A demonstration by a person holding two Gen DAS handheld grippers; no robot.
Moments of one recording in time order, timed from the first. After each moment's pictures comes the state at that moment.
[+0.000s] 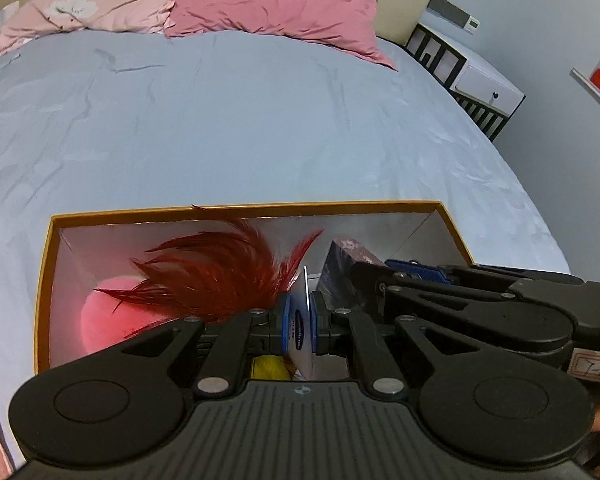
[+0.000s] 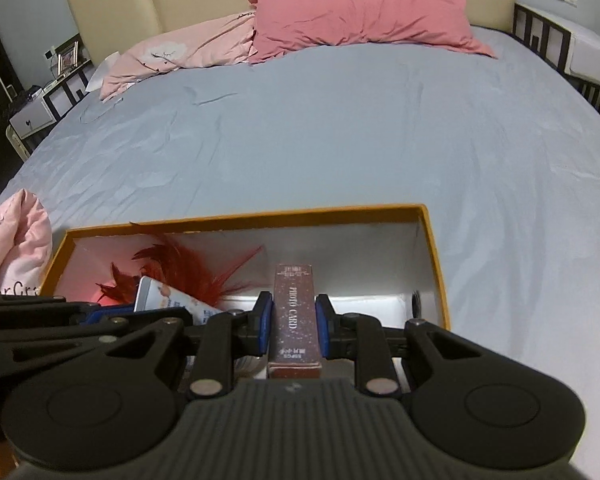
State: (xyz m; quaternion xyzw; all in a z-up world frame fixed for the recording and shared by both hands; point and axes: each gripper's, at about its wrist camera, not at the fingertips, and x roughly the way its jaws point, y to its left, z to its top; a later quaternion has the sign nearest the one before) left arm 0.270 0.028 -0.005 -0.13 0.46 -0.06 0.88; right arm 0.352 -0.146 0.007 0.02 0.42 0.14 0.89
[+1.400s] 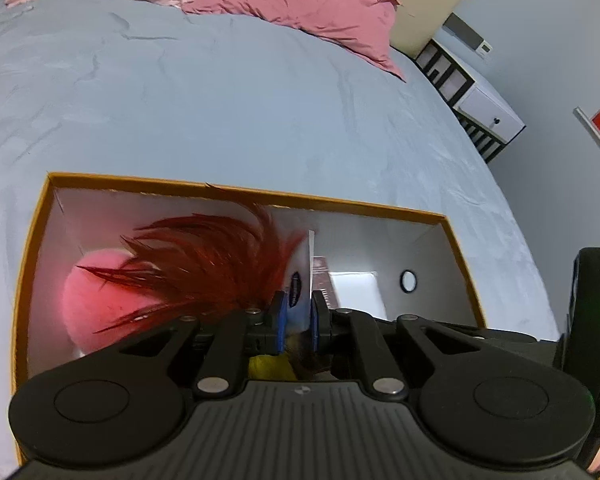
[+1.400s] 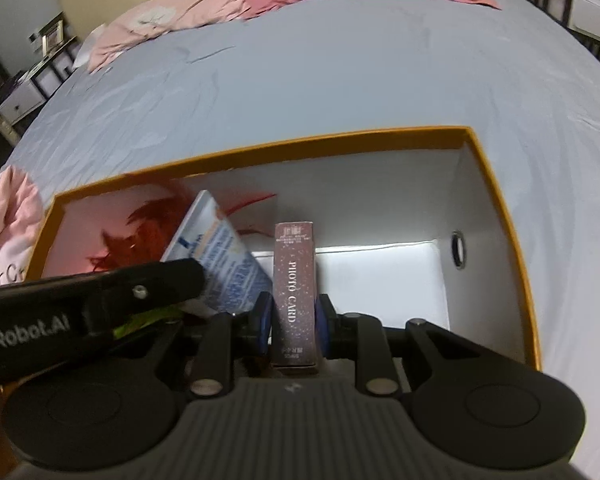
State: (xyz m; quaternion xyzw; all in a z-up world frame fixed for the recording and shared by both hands) left arm 0.273 0.045 -0.019 -0.20 0.46 -0.06 0.86; right arm 0.350 -0.126 -0.021 0.05 0.50 0.14 0.86
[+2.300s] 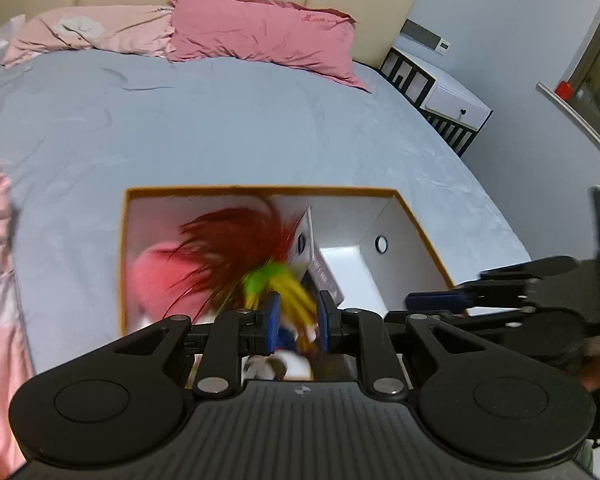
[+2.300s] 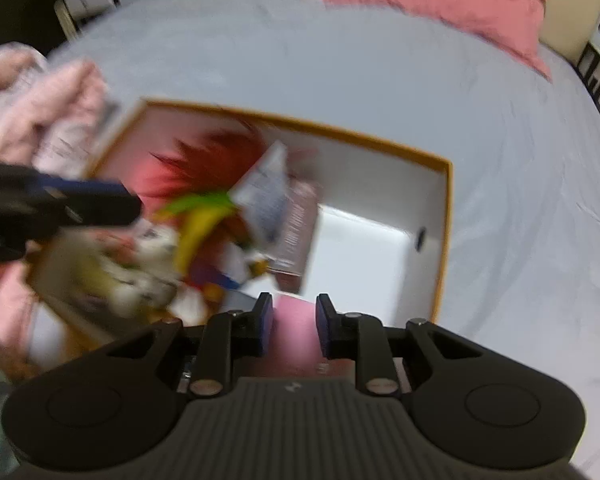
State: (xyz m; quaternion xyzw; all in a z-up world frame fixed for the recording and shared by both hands) left arm 0.179 0.055 0.038 -0.13 0.42 -0.09 0.89; right arm 0.266 -0.148 0.053 -0.10 0.47 0.23 0.85
